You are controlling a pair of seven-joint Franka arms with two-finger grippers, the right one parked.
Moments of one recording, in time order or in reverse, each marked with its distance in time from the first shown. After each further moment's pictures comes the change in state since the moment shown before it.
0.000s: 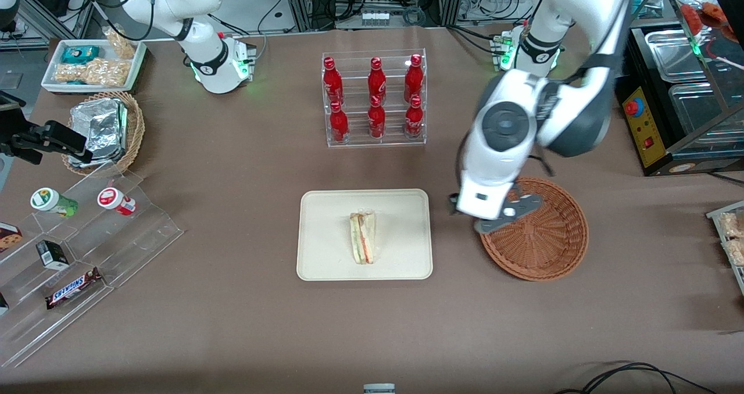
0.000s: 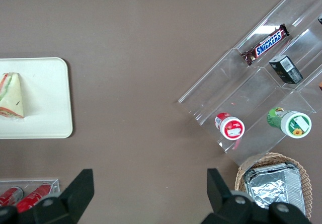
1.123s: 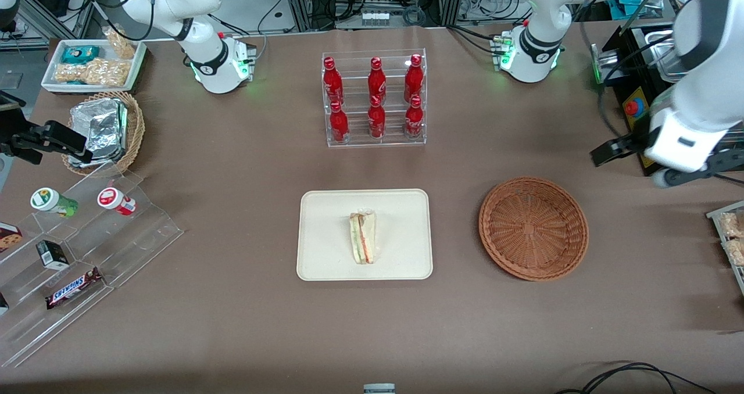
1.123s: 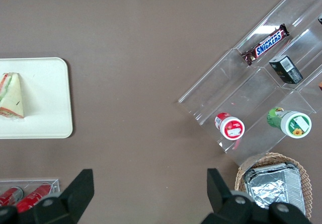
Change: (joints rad) arm 0.496 -0.324 -0.126 -0.085 -0.045 -0.256 0.647
